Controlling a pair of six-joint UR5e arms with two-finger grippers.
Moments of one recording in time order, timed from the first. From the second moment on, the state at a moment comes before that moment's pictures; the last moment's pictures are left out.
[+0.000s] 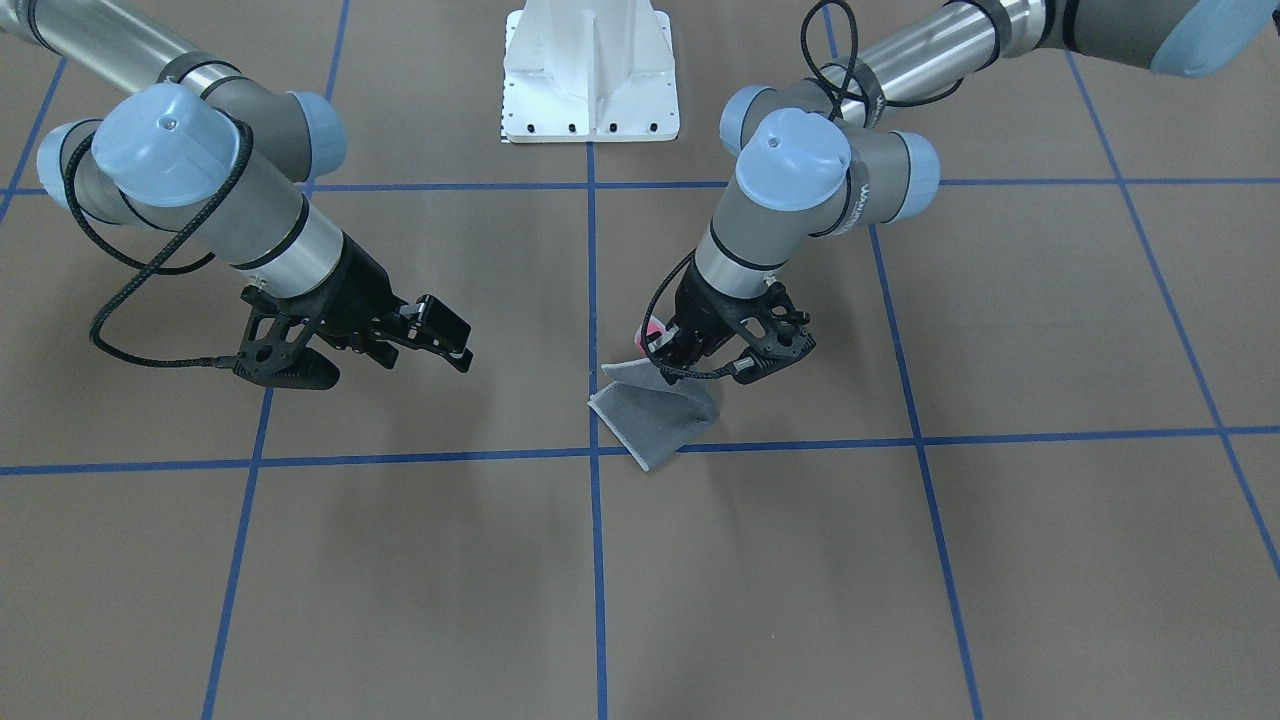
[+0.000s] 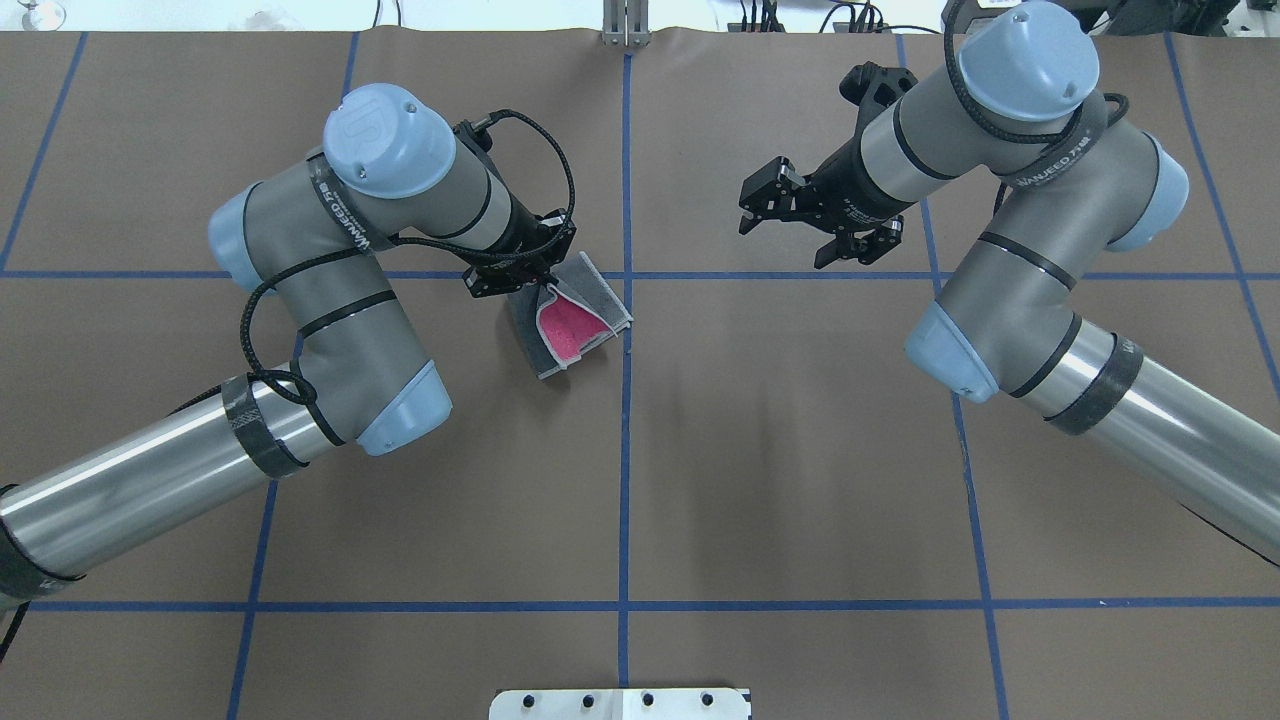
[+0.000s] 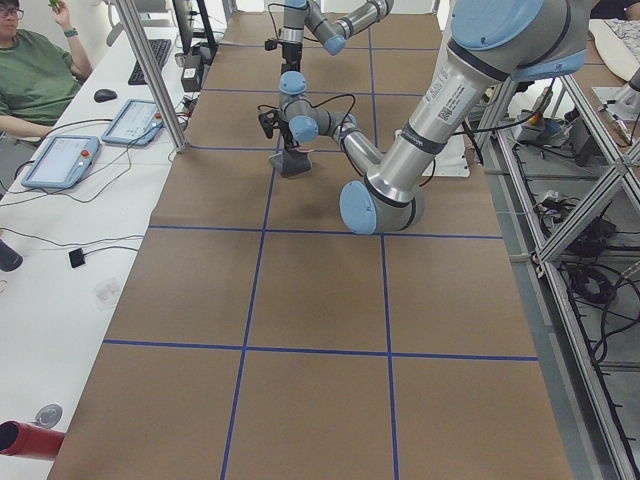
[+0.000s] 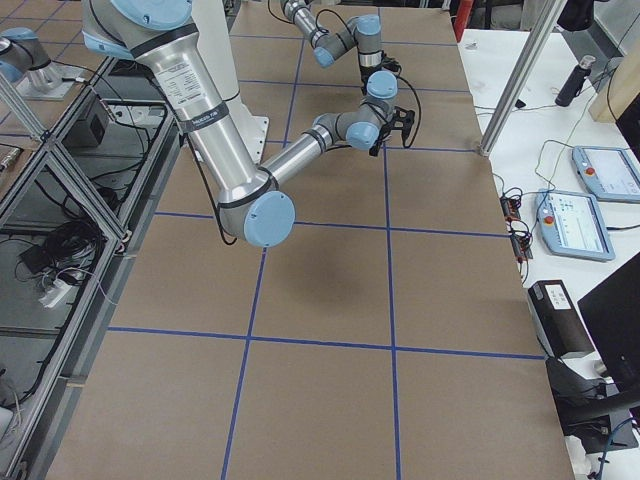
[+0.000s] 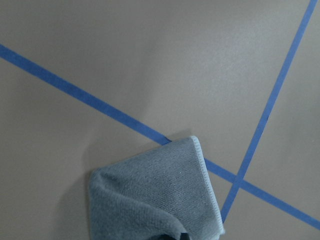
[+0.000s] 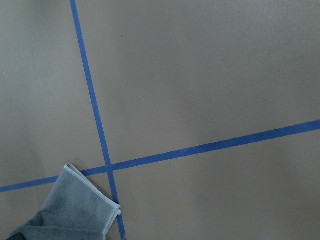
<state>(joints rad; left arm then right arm) -0.68 -2.31 -1.45 -1.96 -1.98 -1.70 0.83 -1.03 1.62 -1.14 2.20 1.42</state>
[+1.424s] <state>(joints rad) -0.71 -2.43 -1.24 -2.04 -1.99 -1.74 0.82 -1.03 1.60 -1.13 2.20 1.41</state>
